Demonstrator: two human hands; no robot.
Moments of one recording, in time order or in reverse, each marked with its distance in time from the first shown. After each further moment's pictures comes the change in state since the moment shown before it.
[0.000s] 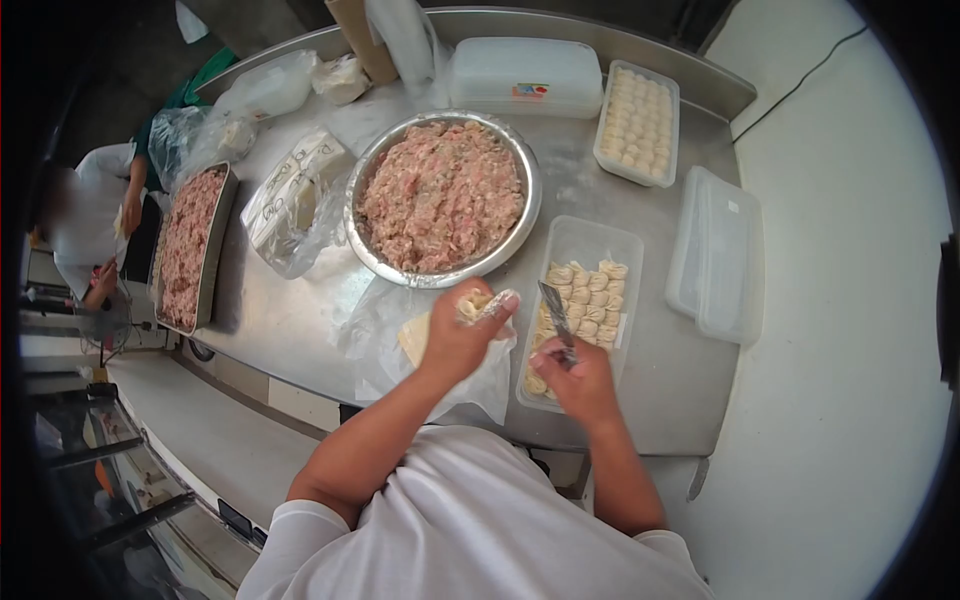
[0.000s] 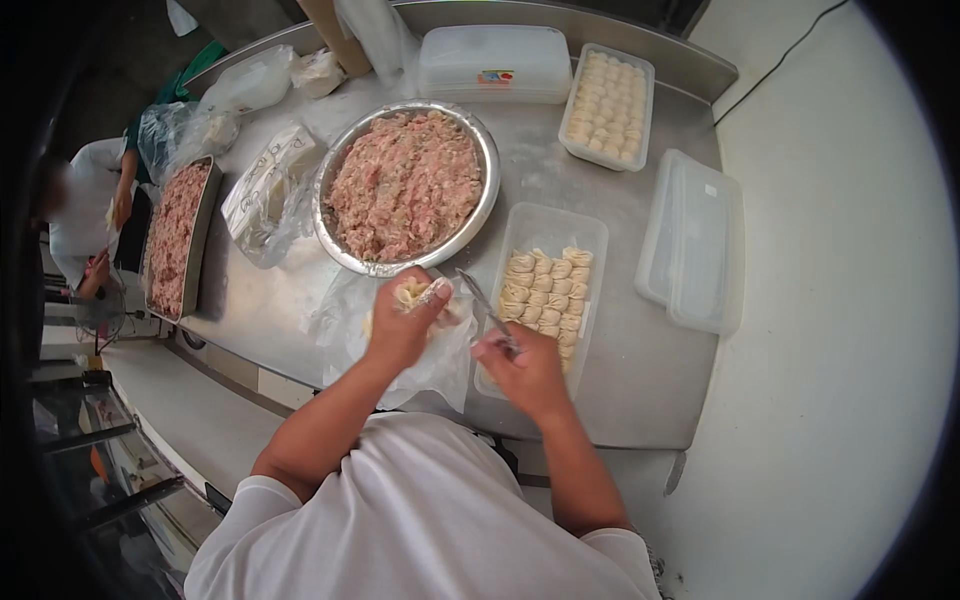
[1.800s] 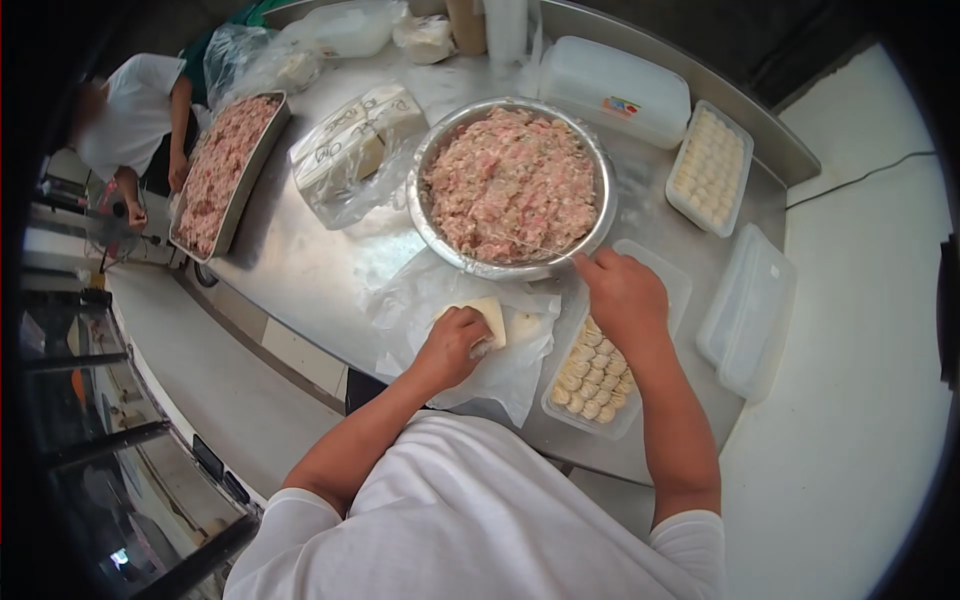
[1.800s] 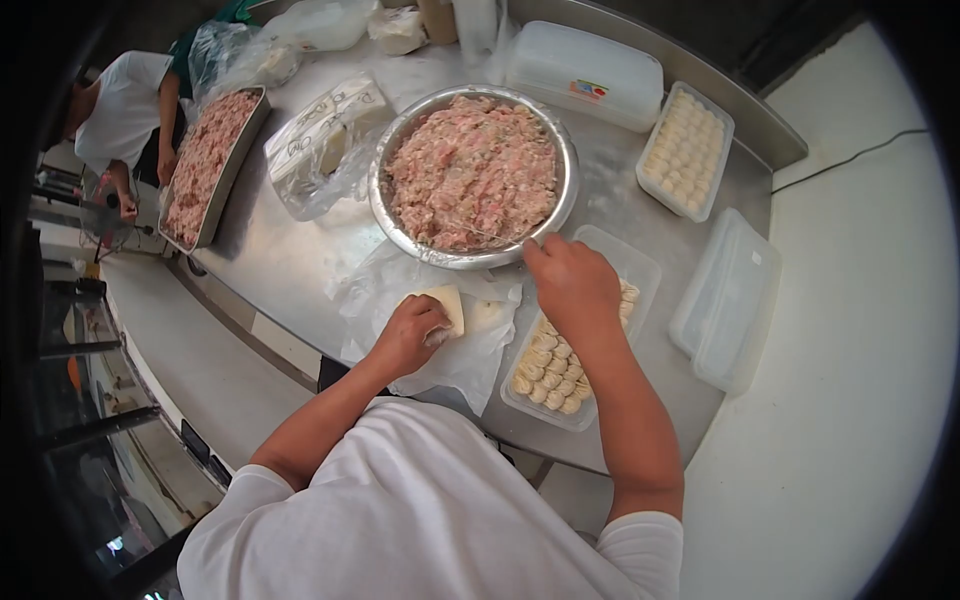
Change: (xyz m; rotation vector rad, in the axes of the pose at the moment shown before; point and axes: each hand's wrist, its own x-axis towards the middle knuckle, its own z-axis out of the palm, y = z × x) left_hand -0.043 -0.068 -0.096 1.007 -0.070 0.359; right_hand 0.122 -0.069 0.005 -1.305 -0.122 -0.551
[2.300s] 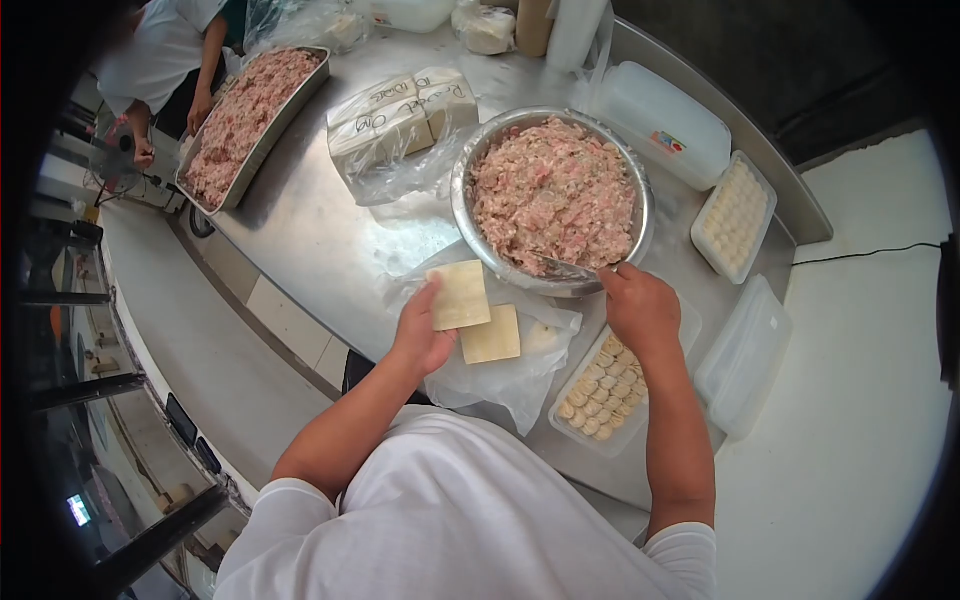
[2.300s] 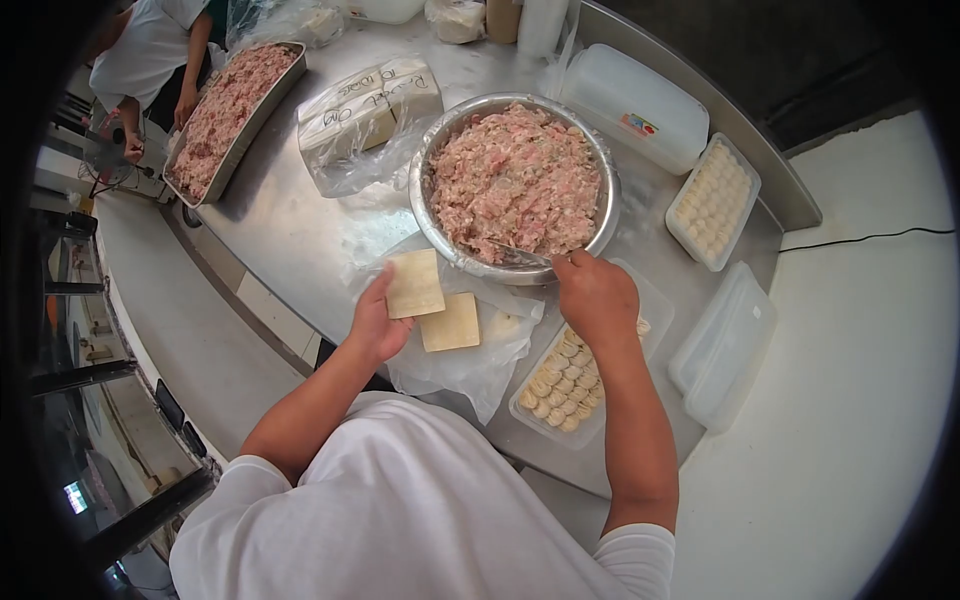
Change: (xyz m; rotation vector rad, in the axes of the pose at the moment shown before) left_hand 0.005 -0.017 -0.039 -1.850 0.694 -0.893; right_hand 0.035 -0.004 0.014 -0.082 -0.136 -0.052
